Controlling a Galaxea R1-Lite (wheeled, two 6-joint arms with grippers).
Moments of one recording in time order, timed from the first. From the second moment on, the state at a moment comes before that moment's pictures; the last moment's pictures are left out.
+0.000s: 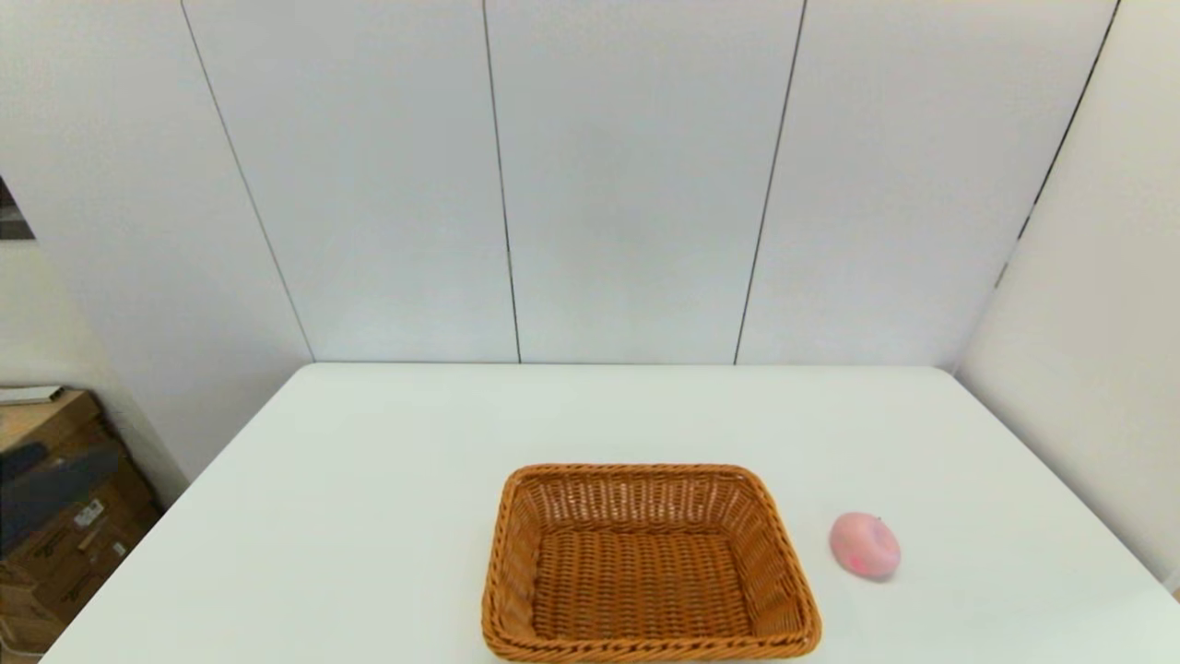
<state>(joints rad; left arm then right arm) -0.11 0.66 -0.55 -0.01 -0.27 -0.31 0.00 0.00 0.00 -0.01 -0.02 0.02</state>
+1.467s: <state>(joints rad) 0.00 0.00 0.00 0.00 0.03 -0.06 0.00 0.03 -0.10 0.07 0.00 0.00</state>
